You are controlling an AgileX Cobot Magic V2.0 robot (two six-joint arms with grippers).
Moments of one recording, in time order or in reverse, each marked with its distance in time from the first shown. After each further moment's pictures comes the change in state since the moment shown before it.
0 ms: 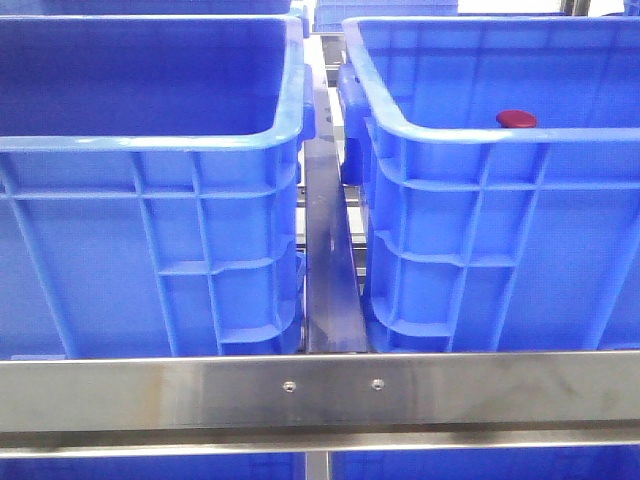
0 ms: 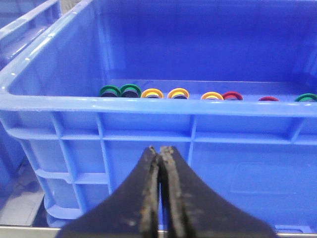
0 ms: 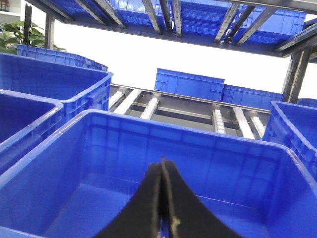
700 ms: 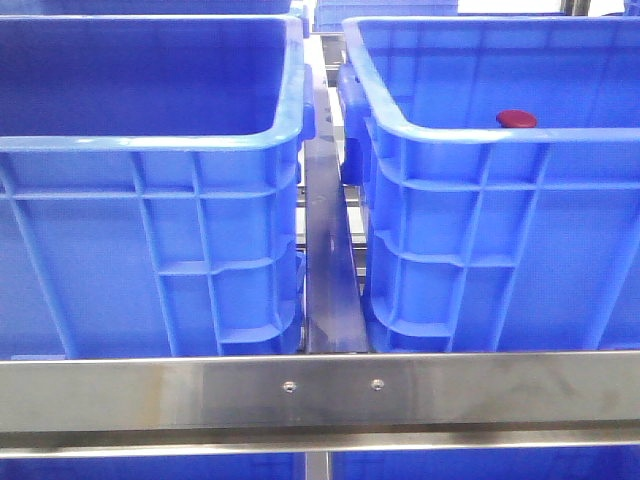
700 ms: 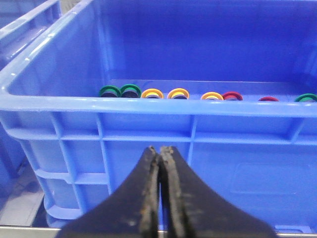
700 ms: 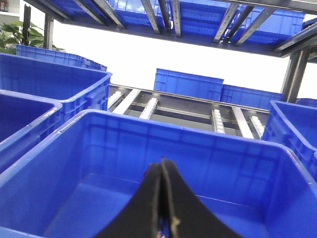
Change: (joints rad) left arm 0.000 0.000 0.000 0.000 0.000 0.000; right arm 0.000 0.000 0.004 0.000 -0.006 0.000
